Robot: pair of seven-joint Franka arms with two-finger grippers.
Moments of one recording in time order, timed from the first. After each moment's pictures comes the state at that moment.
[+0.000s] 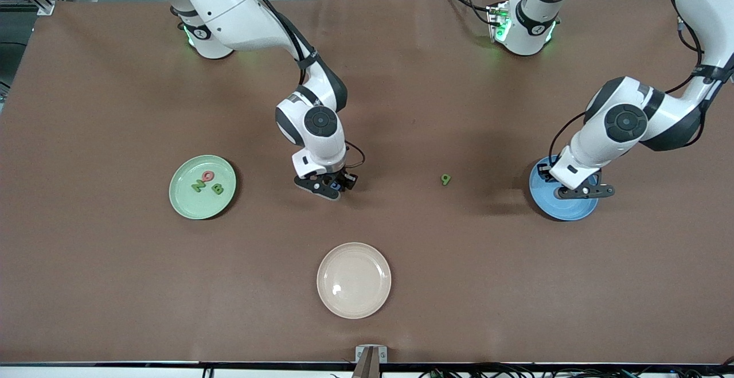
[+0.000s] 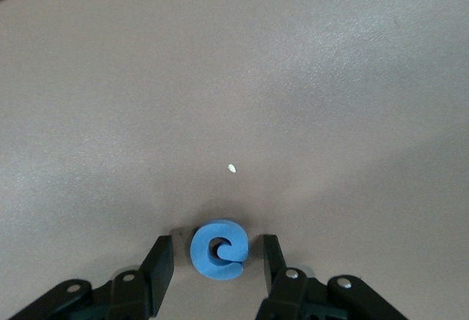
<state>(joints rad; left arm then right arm) 1.02 0.59 -1.16 -2.17 0.82 2.22 -0.63 0.69 0.70 0.00 -1.73 -0.10 2.48 1.17</state>
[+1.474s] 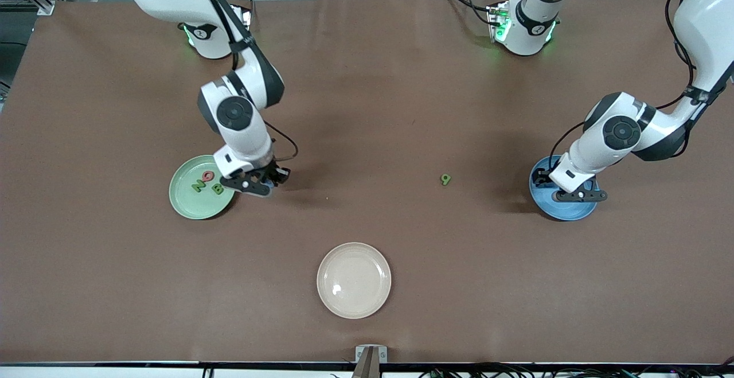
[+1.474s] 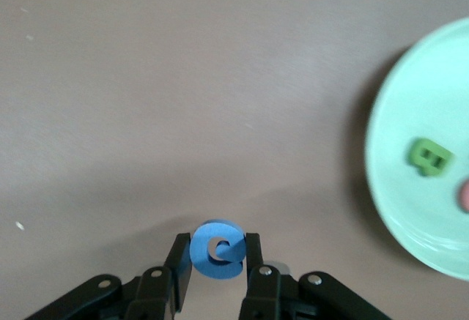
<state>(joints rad) 1.02 0.70 -1.09 -2.18 0.91 2.30 -0.67 0.46 0.32 -0.02 -2.15 -0.14 2.49 0.80</state>
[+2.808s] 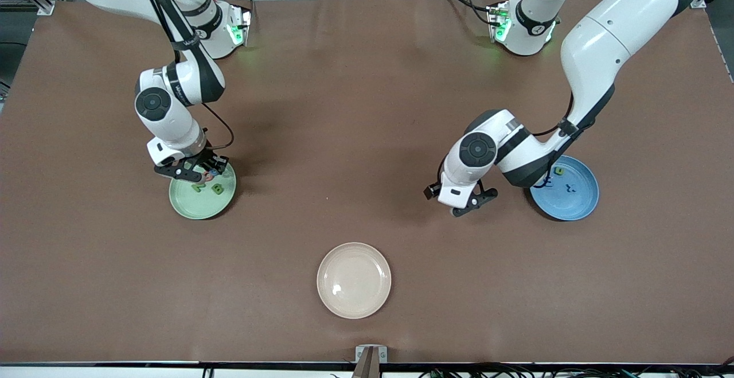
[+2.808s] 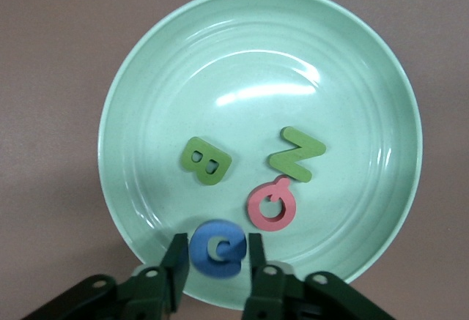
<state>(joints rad) 0.21 0.80 -0.80 -1.80 0.64 2.23 -1.36 0.18 0.22 -0.02 -2.44 -0.15 2.68 0.52</state>
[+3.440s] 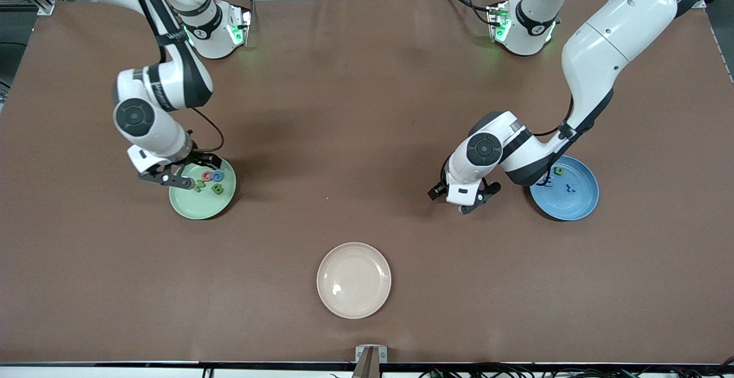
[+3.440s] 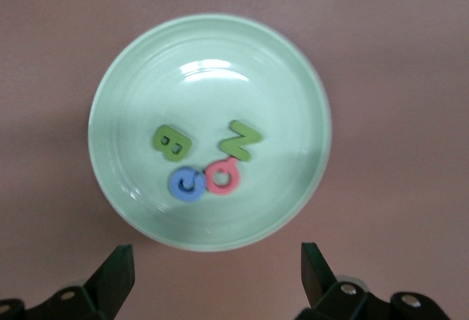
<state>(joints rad) 0.22 0.80 -0.77 -1.88 0.64 2.32 -1.51 0.17 0.15 -0.02 -2.17 -0.14 2.13 0.40</state>
